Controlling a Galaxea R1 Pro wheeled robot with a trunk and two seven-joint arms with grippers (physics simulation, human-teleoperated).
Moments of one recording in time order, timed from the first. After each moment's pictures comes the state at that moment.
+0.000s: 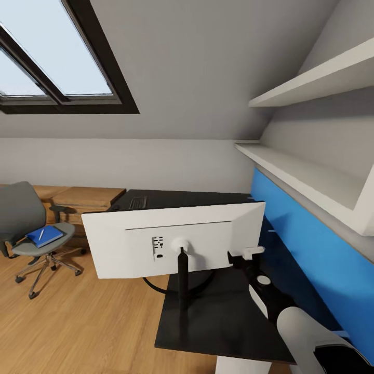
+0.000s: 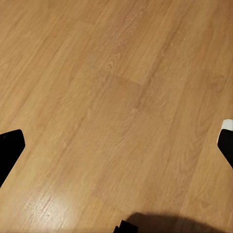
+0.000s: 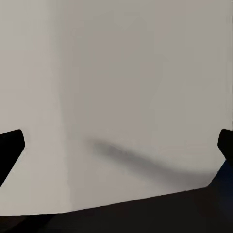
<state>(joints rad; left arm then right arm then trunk) -0.01 -0.04 0.04 -0.50 0.13 -0.27 0.30 -0.77 -0.01 0.08 -0.37 0.03 -0.24 -0.02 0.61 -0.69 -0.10</state>
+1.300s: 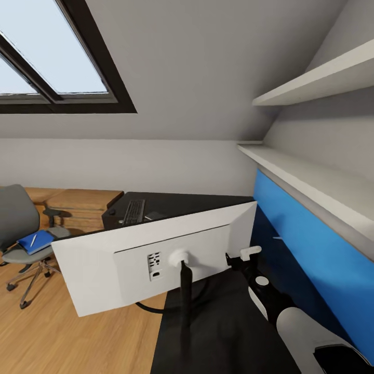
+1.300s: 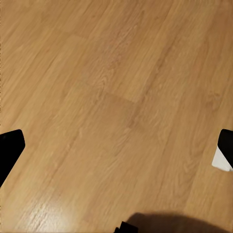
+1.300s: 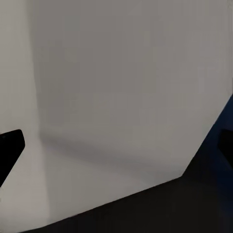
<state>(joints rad) -0.01 -0.04 0.04 -0.50 0.13 -0.27 0.29 -0.77 -0.01 0.10 -0.36 0.08 -0.24 -0.01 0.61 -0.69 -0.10</state>
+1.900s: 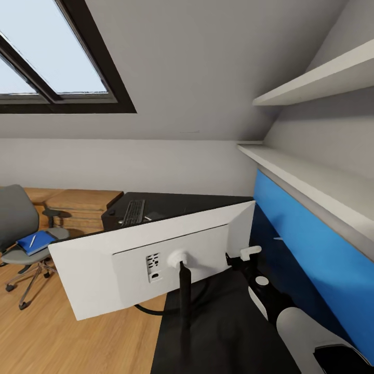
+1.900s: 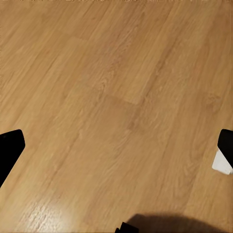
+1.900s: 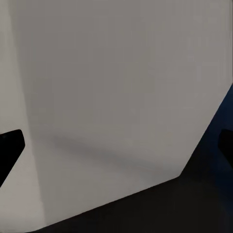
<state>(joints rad) -0.01 -0.04 0.04 -0.50 0.13 -0.27 0.30 -0.77 -0.01 0.10 -0.37 0.08 -0.24 -0.01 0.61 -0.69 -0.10</state>
